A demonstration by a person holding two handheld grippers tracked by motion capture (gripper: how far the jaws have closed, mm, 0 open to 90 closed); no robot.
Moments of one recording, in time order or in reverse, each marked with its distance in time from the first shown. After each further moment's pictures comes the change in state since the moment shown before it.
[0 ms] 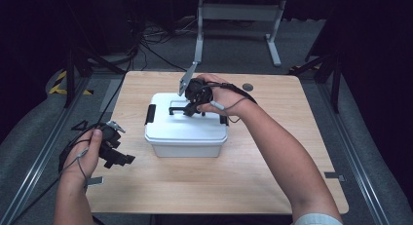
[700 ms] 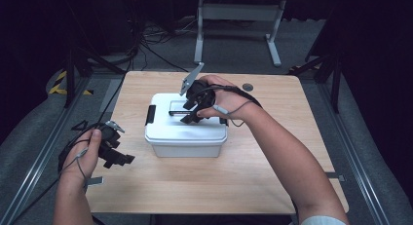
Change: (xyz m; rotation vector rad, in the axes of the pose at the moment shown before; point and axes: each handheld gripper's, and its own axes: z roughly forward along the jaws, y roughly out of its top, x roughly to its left) left arm 0.001 -0.001 0.000 -0.004 -0.005 -0.008; right arm 0.017 -0.002 -0.013 -0.112 -0.024 0.114
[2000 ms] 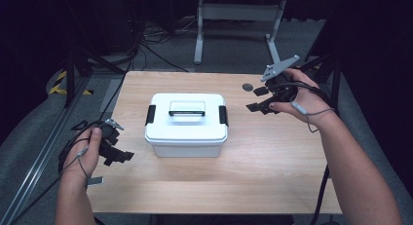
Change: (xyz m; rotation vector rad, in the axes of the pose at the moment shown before) left arm 0.002 0.004 -0.001 -0.018 0.047 -0.017; right arm -0.005 -0.136 -0.133 -0.060 -0.289 0.276
